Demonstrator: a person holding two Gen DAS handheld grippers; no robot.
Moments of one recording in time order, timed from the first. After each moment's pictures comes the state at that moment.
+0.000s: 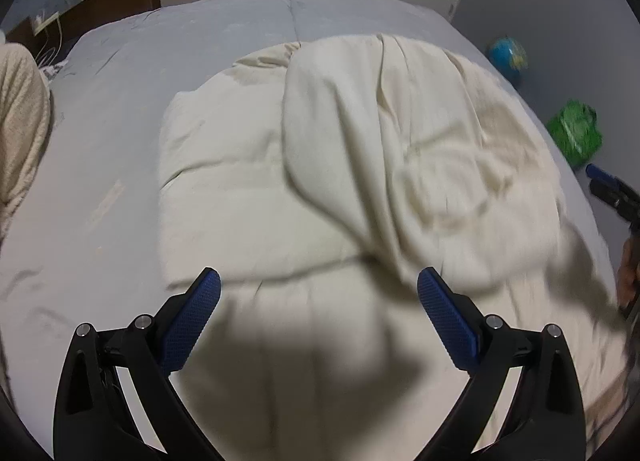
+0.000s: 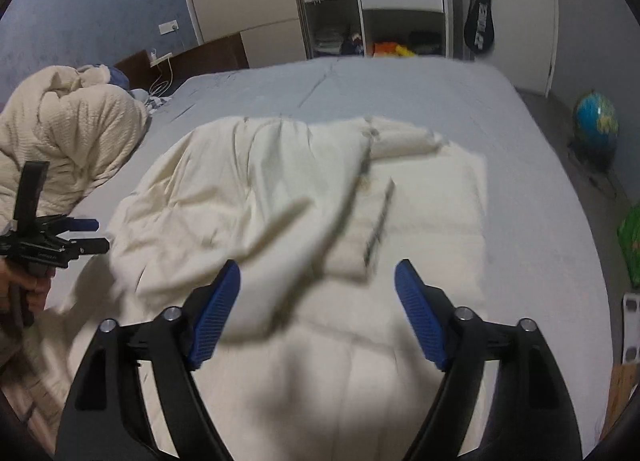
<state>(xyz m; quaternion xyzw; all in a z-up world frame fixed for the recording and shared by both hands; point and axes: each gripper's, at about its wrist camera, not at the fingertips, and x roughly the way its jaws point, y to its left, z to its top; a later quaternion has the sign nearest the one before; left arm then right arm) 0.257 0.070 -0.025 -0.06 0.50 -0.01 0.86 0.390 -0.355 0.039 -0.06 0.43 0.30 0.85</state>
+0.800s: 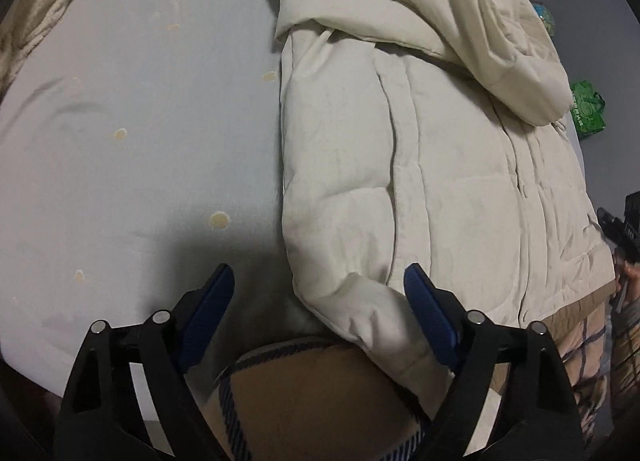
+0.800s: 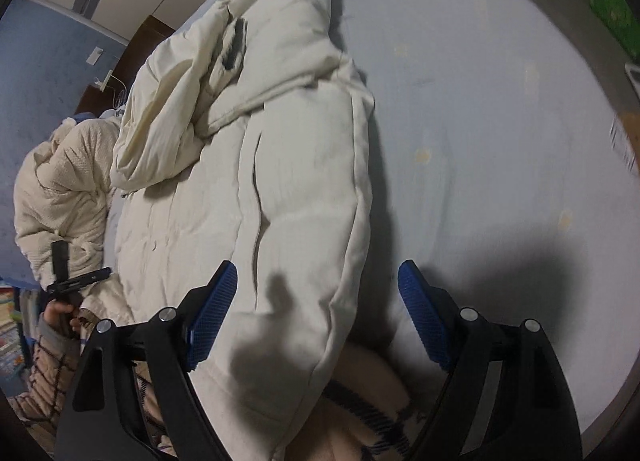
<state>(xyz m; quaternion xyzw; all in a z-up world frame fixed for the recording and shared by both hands) 0.143 0.149 -0.064 -0.15 0.65 -0.01 0.74 0.307 -0.527 -0.021 0.14 0.63 0.22 0.73</state>
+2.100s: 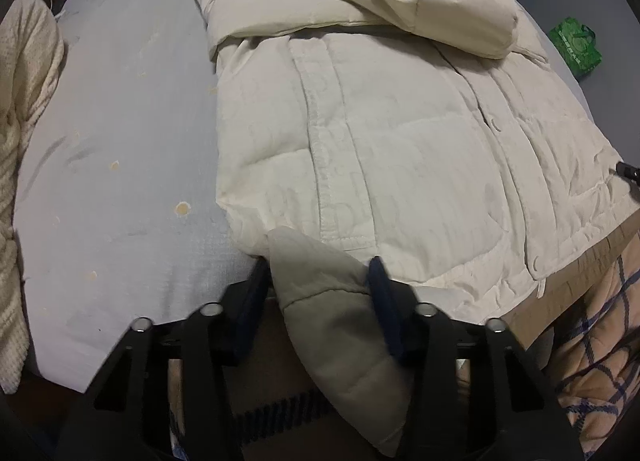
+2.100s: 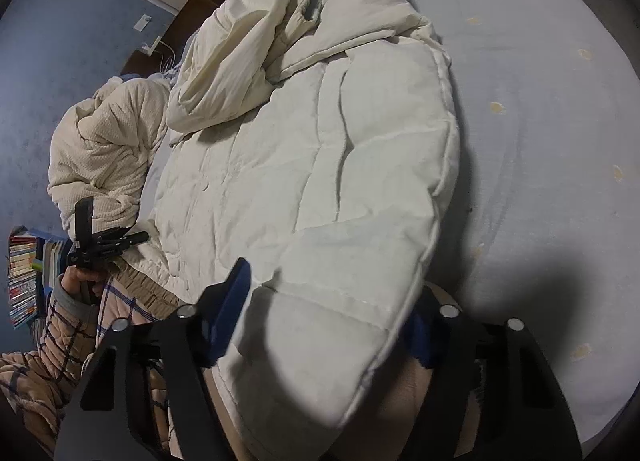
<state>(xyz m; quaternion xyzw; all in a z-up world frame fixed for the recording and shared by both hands) 0.114 0.070 -0.044 -0.02 0.63 -0.02 0.77 0.262 -0.505 -0.008 0.12 0.63 0.31 0.70</state>
